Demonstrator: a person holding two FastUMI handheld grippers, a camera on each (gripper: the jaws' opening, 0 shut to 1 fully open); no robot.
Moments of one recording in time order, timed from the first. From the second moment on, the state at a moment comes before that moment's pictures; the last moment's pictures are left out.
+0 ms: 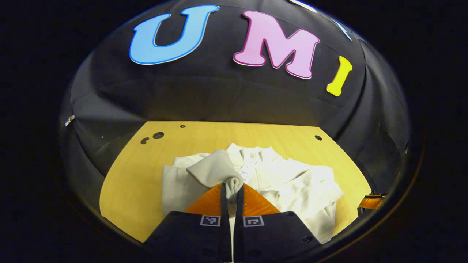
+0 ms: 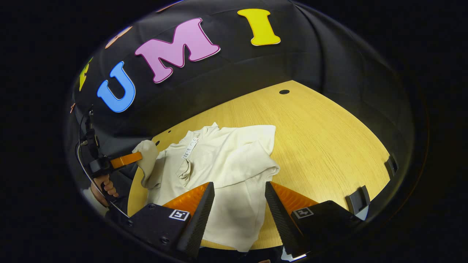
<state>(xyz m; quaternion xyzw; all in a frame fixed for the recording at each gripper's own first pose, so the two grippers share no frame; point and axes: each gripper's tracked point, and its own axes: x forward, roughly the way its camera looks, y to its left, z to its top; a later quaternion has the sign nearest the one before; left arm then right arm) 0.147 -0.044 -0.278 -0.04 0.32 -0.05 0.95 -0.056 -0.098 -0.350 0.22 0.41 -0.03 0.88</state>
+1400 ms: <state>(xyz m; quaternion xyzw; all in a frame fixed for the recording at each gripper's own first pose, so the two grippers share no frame) 0.129 -0.193 -0.387 0.07 0.36 -0.14 0.92 -0.046 -0.158 -0.380 0.21 0.44 -0.03 0.87</state>
